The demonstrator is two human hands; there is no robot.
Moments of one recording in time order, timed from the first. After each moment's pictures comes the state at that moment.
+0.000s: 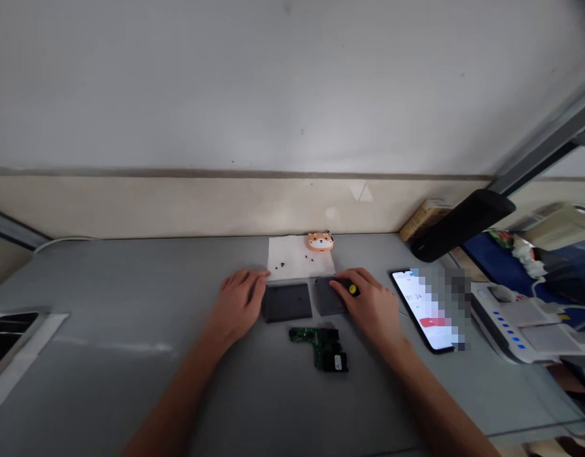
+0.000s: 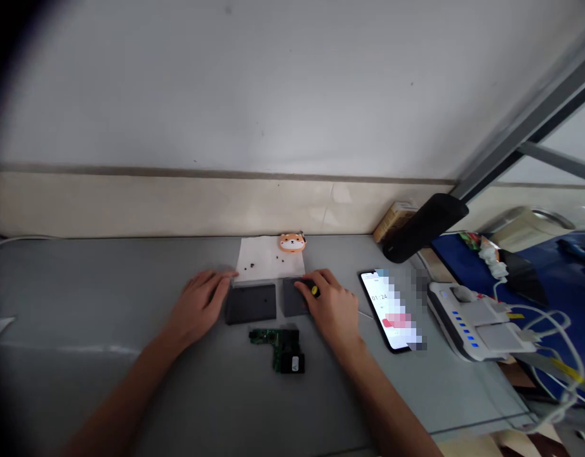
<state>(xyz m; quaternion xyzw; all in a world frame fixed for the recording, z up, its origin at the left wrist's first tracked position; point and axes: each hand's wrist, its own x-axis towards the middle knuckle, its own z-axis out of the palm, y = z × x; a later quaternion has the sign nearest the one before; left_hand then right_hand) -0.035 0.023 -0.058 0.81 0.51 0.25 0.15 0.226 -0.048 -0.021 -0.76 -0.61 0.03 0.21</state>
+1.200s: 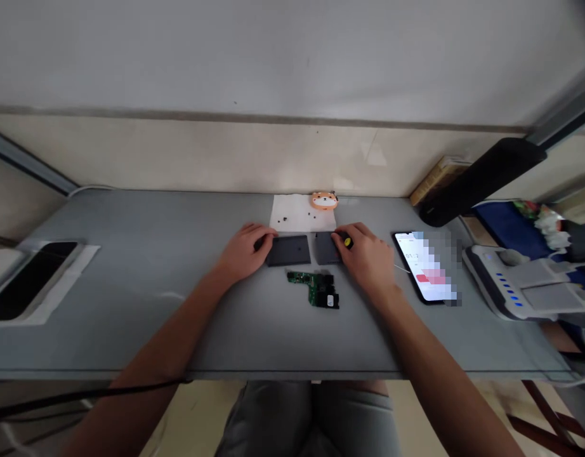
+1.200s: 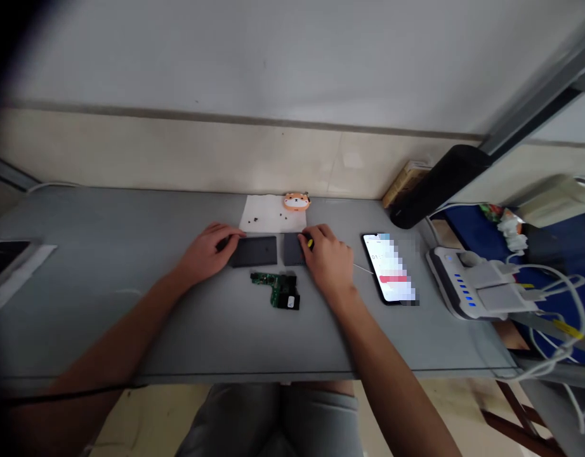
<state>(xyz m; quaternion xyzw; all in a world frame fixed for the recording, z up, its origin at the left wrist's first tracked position) -0.027 0.016 -0.054 0.83 0.46 0.27 0.17 0.220 -0.054 -0.012 -0.75 -0.64 0.02 0.16</state>
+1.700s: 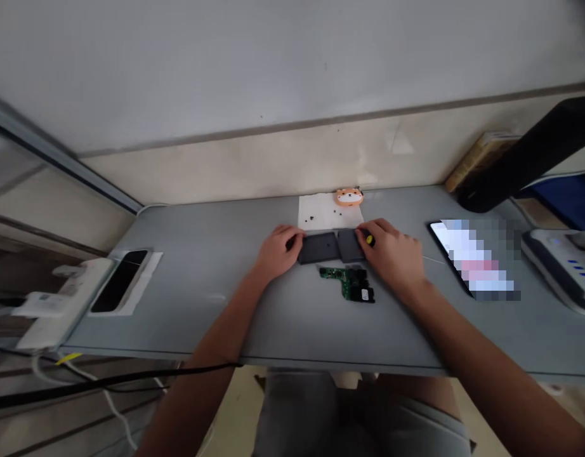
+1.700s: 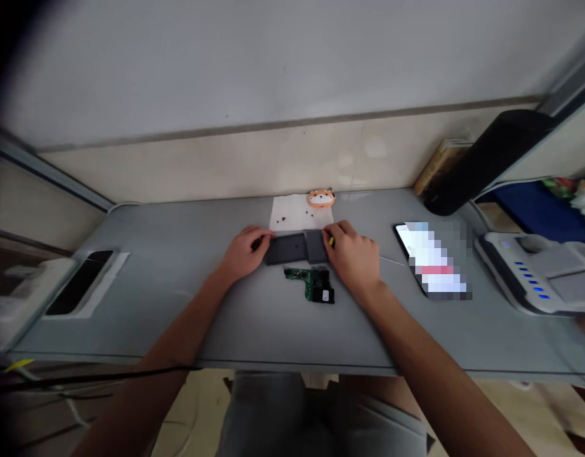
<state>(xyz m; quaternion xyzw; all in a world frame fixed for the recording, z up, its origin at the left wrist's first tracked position) -0.027 0.015 -0.059 0.83 0.46 0.27 0.16 0.204 -0.059 -0.014 -0.76 -0.63 0.01 0.14</state>
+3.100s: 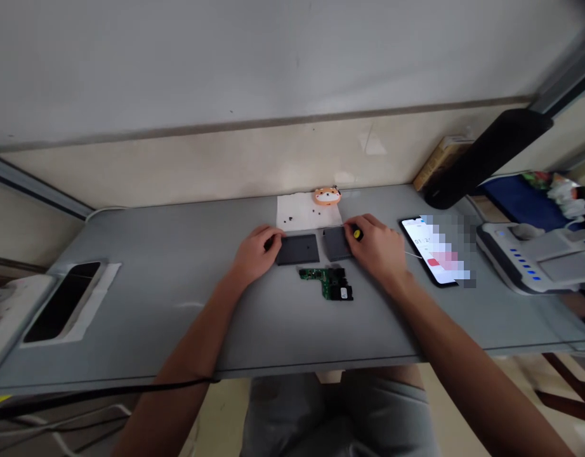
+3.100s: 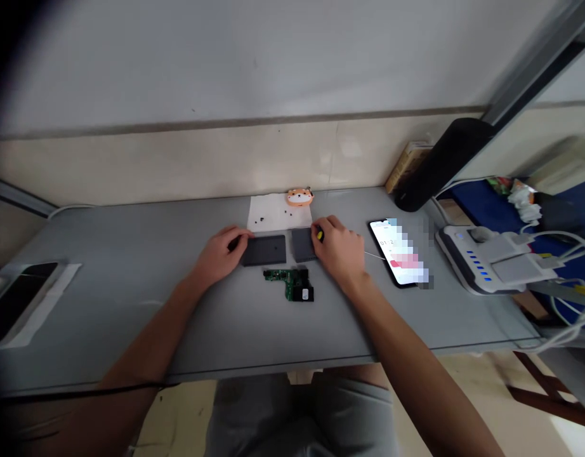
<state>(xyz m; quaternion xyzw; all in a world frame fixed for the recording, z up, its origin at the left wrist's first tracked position) -0.028 0.021 -0.060 0.82 0.46 0.28 0.19 0.221 -0.053 -0.019 -0.76 -0.62 0.00 0.21</state>
